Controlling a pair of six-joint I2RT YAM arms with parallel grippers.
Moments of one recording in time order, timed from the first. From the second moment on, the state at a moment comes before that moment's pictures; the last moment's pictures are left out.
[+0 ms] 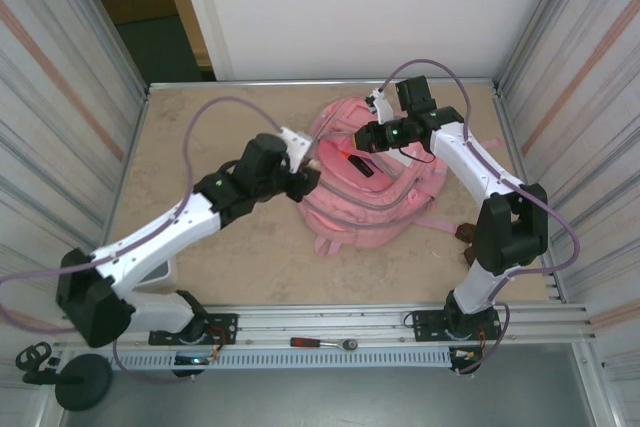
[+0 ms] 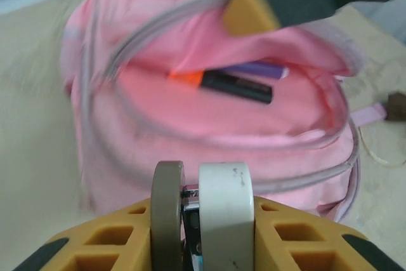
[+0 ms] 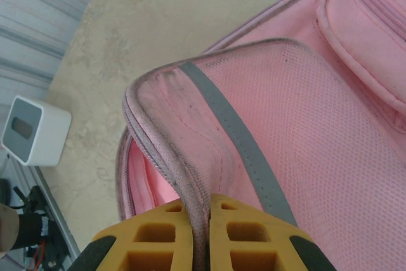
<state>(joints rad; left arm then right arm) -0.76 1.32 1.12 -0.38 0.01 -0.05 0.31 1.69 1.46 -0.67 -0.63 0.13</state>
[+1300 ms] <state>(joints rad) -0.69 1.32 1.07 -0.23 0.03 0.38 0.35 1.71 1.45 -0.74 -0.66 0.12</state>
